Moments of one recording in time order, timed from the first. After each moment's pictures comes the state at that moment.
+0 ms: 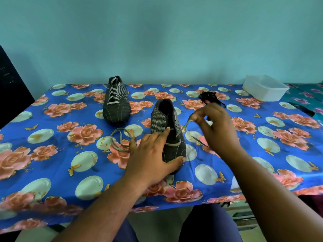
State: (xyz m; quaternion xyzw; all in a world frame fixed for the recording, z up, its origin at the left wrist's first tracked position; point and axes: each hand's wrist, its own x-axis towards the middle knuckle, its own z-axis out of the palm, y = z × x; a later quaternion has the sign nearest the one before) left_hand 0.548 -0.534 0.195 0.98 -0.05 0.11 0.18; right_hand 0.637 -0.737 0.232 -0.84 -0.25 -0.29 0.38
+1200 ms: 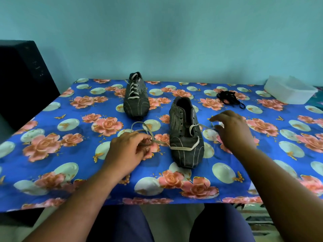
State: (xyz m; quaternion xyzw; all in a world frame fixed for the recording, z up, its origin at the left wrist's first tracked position) left_hand 0.531 -0.430 0.172 0.95 0.00 0.19 0.23; right_hand 0.665 -0.741 0.206 -0.95 -0.16 -0.19 0.16
